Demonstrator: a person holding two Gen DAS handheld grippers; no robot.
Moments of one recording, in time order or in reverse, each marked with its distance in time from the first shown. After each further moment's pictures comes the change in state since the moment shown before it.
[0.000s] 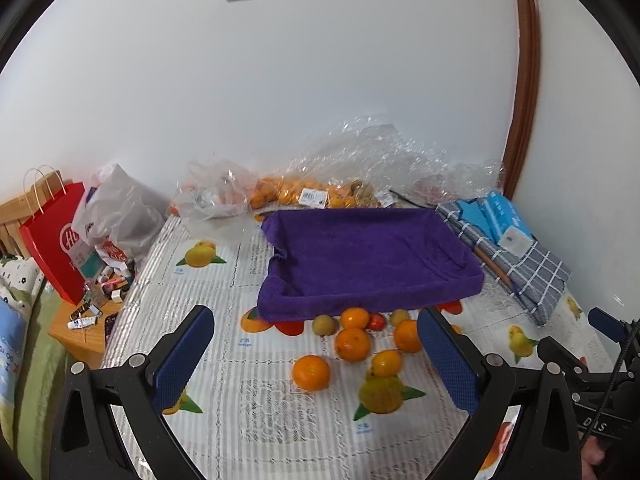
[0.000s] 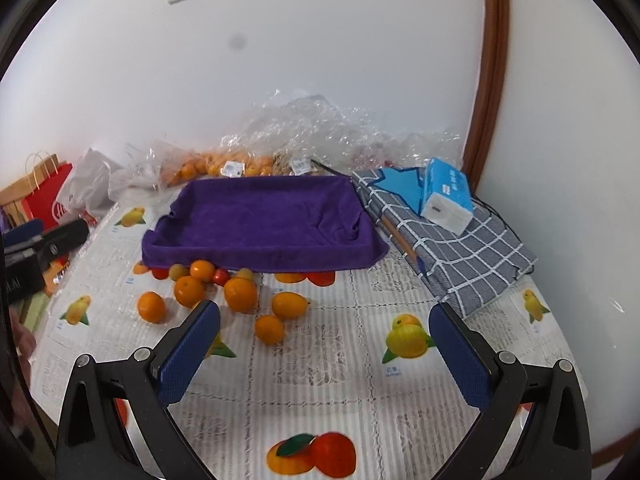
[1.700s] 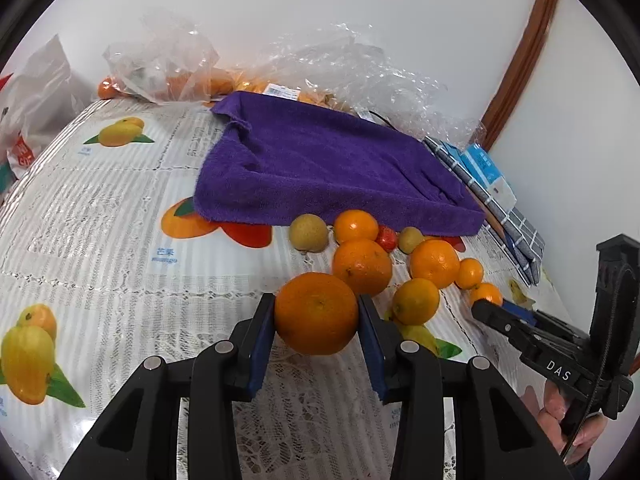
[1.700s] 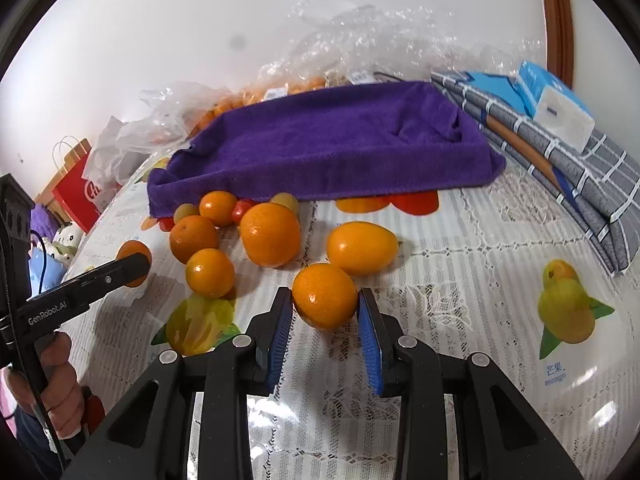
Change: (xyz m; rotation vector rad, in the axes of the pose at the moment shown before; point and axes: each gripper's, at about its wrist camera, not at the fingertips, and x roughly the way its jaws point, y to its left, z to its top) left arm 0.121 0.035 -0.081 -0.107 0.169 -0.316; right arm 0.122 0.020 -0.050 0.051 0.123 0.281
